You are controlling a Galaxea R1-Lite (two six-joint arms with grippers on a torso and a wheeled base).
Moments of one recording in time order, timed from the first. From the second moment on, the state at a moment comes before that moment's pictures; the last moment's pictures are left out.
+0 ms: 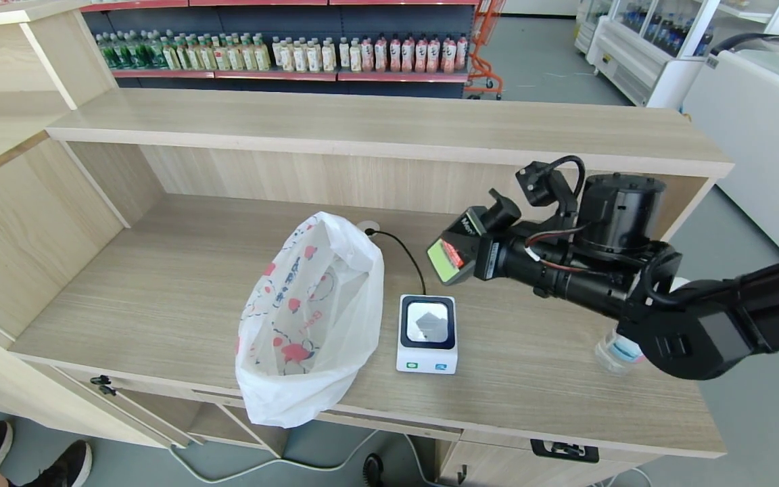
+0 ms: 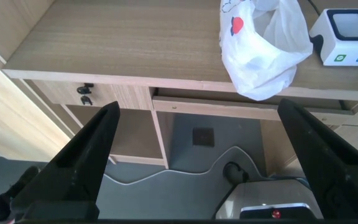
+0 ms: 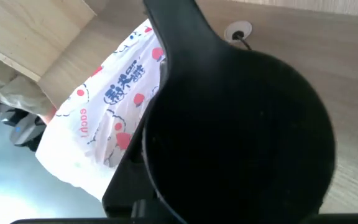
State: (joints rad) left arm -0.01 0.00 0.00 0.04 -0.04 0.03; right arm 0.52 1.88 -0.97 -0.86 0.19 0.16
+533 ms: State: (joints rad) left arm -0.01 0.00 0.00 0.04 -0.04 0.04; right arm 0.54 1.86 -0.84 -0.98 0.20 0.06
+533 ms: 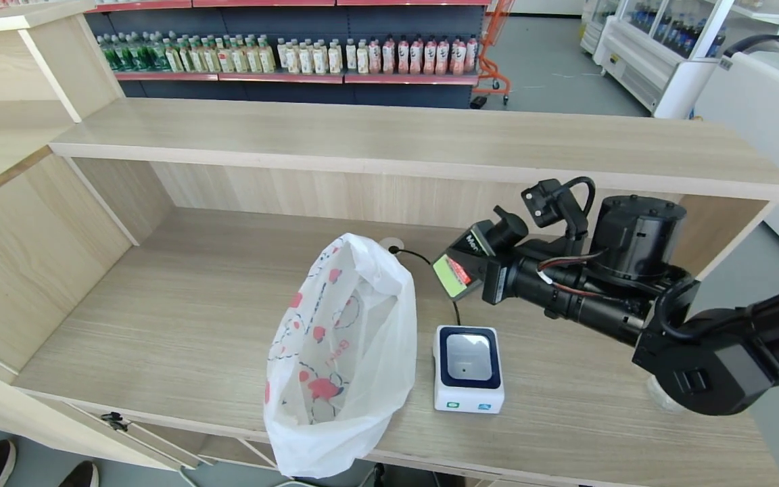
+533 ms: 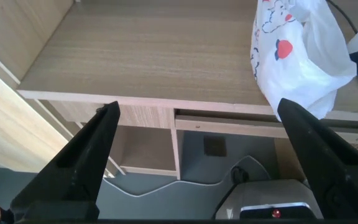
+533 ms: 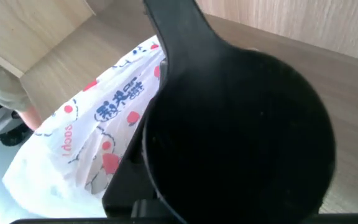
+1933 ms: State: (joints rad) left arm -0.01 0.00 0.00 0.04 -0.04 0.03; right arm 0.57 1.95 -0.74 -1.04 0.28 0.02
